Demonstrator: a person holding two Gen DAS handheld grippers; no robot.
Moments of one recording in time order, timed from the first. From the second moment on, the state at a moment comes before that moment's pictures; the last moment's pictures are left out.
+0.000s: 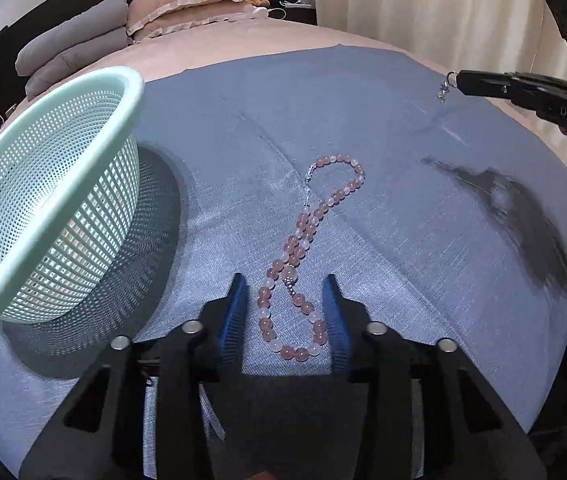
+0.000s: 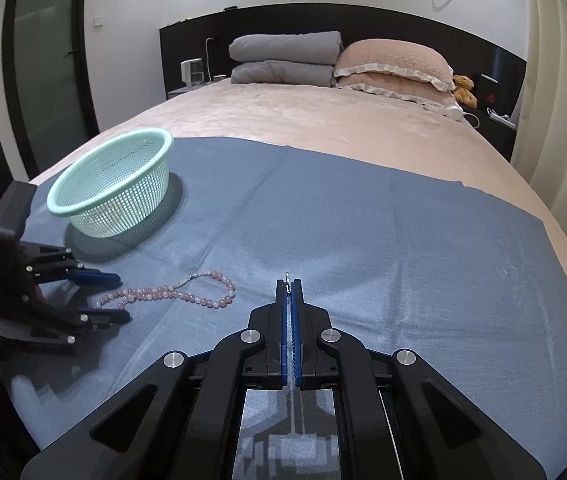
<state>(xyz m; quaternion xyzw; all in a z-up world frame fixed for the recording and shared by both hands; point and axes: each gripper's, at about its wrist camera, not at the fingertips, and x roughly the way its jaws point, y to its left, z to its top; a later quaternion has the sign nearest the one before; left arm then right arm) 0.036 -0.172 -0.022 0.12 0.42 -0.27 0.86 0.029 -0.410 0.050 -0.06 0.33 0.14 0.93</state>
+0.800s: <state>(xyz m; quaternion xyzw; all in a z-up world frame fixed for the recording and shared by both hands) 0.026 -0.112 0.096 0.03 0.34 -0.24 0.91 0.021 -0.397 0.075 -0.07 0.31 0.15 0.94</state>
